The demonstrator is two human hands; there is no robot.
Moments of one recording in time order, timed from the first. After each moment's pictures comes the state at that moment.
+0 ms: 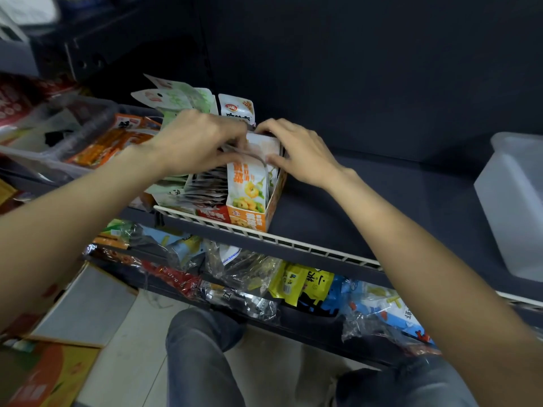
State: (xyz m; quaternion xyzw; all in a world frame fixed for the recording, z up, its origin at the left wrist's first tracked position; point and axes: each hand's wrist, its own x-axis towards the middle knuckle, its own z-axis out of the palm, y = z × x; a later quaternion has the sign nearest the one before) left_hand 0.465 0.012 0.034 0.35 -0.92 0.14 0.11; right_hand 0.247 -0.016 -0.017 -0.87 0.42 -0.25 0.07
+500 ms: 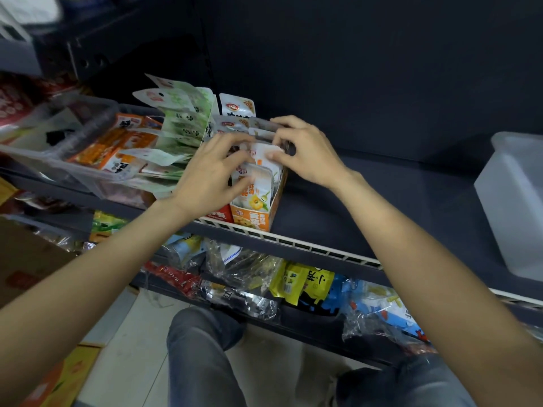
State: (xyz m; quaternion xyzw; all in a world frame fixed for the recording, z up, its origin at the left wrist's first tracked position) left_hand 0.454 0.033 -0.030 0.42 -0.87 0.12 0.22; right_hand 0.241 -0.016 -0.020 -0.84 0.44 -0.28 0.13
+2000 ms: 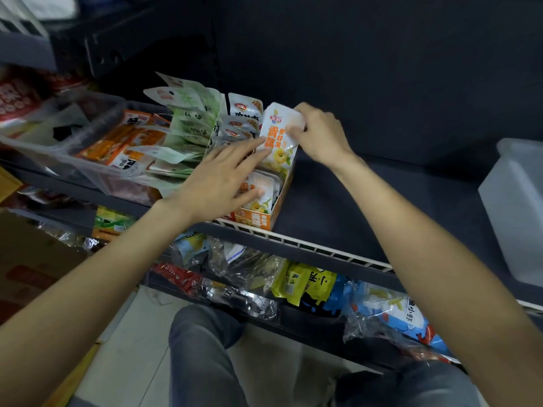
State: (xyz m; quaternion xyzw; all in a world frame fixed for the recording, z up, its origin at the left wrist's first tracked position) left_hand 0.456 0.045 -0.028 0.45 -0.88 0.09 0.11; right_hand 0.251 -0.028 0.006 -0.77 0.56 -0.27 0.14
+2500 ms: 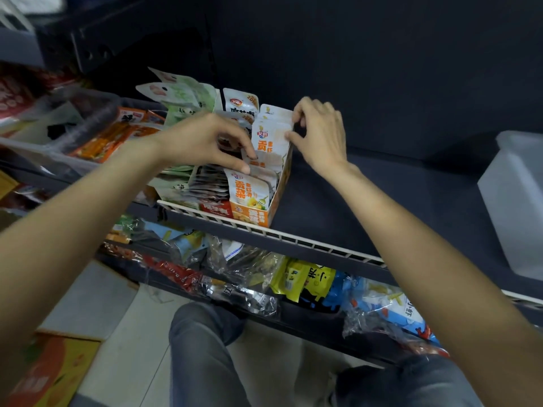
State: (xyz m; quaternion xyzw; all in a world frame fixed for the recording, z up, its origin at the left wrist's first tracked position) left_hand 0.465 0.014 0.038 0.43 -0.87 -0.19 0.12; right_hand 0.245 -0.028 -0.021 -0.77 0.55 -0.34 -0.02
